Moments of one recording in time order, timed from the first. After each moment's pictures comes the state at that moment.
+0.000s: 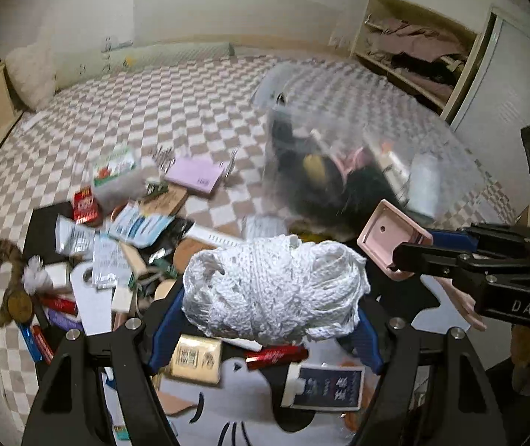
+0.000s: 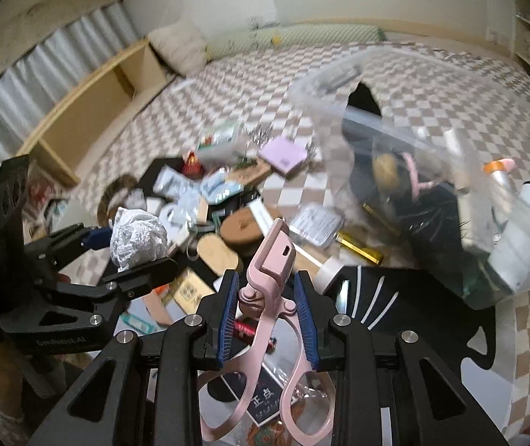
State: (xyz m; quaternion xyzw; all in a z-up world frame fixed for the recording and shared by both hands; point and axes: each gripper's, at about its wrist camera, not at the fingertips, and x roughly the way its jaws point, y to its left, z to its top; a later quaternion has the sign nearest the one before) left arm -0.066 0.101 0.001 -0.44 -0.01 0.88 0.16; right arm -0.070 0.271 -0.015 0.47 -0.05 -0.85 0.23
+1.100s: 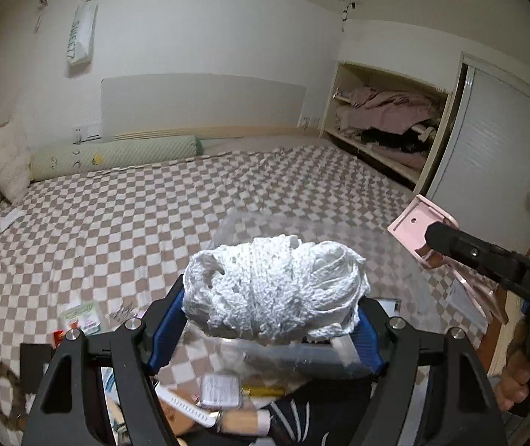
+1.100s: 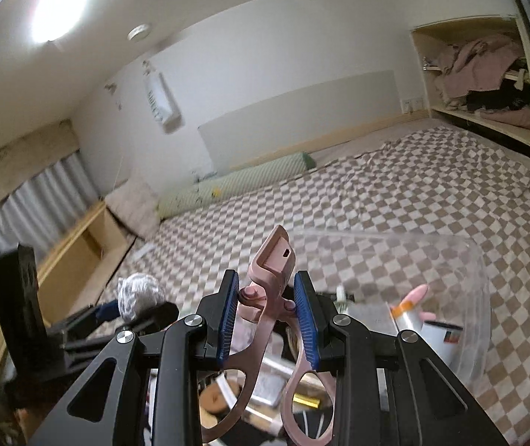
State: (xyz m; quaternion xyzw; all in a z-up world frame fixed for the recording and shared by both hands) left arm -0.175 0.172 0.133 -0.31 -0.04 0.93 0.21; right arm -0.131 0.370 0.125 0.28 -0.17 -0.94 0.11
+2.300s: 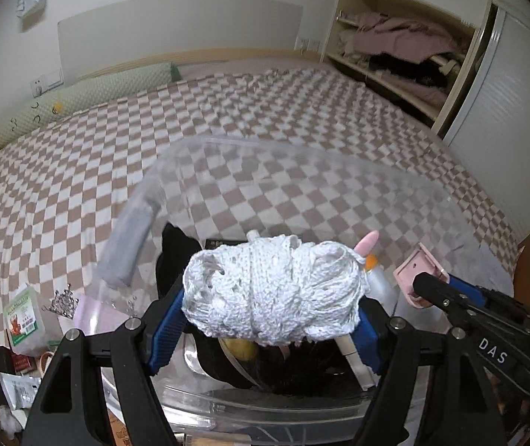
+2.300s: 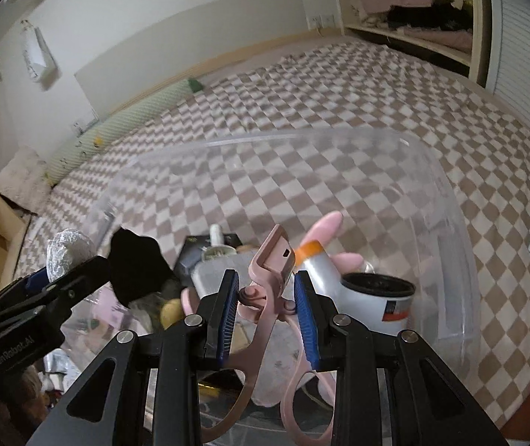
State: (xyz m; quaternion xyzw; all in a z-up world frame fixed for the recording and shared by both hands) left arm -0.269 0.269 0.020 -0.45 0.03 0.87 0.20; right arm -0.206 0.424 -0.008 0.44 -0.15 -0.88 -0.06
